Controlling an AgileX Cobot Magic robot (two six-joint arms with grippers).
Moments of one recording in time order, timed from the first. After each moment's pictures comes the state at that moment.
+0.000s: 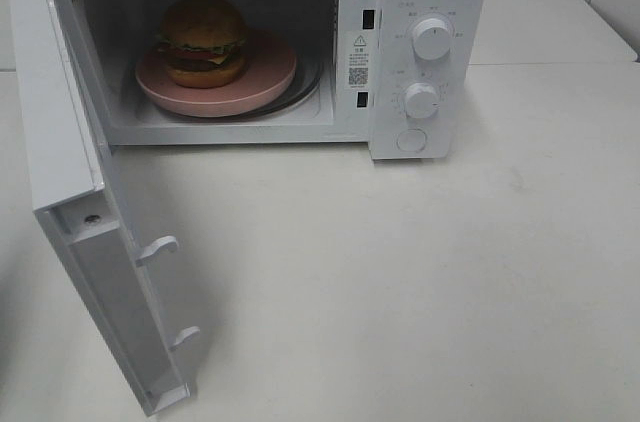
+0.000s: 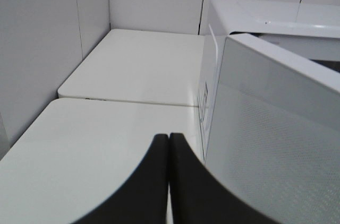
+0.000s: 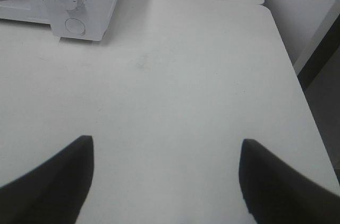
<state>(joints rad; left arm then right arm) 0.00 0.69 -0.16 -0.06 -0.32 0.03 0.07 0.00 -0.50 -0.09 1.01 0.07</state>
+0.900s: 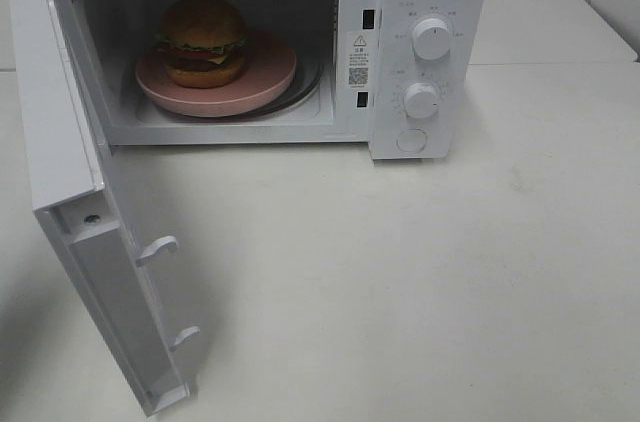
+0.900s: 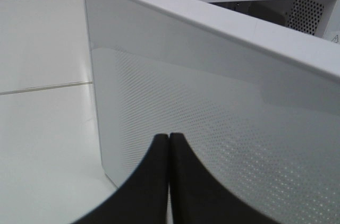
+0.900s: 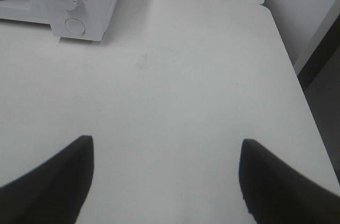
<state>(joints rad) 0.00 1.19 -0.23 0.55 -0.73 -0.40 0.07 0.00 -0.50 -0.09 1.01 0.07</state>
